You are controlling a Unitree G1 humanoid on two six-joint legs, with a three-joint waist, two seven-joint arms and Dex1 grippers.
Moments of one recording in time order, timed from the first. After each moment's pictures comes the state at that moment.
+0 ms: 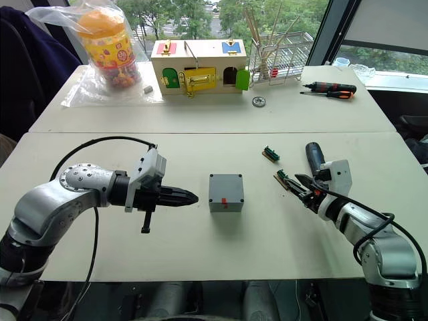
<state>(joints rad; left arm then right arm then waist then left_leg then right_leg) -0.44 0.75 -0.15 -0.51 -0.62 0.84 -1.02 -0.06 -0.62 -0.26 -0.26 0.50 0.67 0.54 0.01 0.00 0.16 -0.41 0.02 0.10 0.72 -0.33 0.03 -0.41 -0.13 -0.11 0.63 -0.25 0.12</state>
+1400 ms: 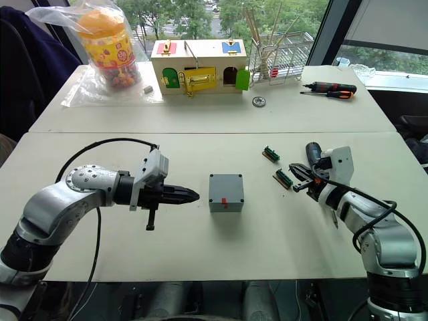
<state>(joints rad) -0.44 0.74 -0.17 -0.42 -0.58 0.78 -1.00 -0.14 -0.65 -0.31 -0.38 0.53 0.74 0.53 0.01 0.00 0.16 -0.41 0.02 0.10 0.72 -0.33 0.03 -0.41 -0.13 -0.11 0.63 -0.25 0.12</state>
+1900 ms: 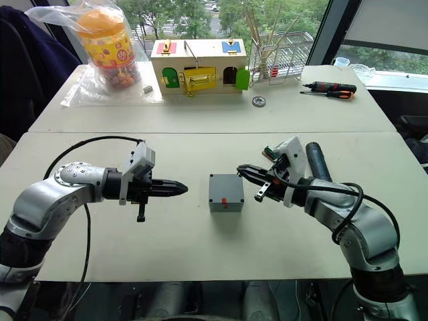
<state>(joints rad) -0.41 0.77 -0.11 -0.38 -0.60 0.78 -1.00 -0.23 -0.63 -0.06 -0.51 0.64 0.80 0.63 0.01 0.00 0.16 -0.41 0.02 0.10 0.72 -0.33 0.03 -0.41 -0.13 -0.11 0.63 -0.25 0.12</state>
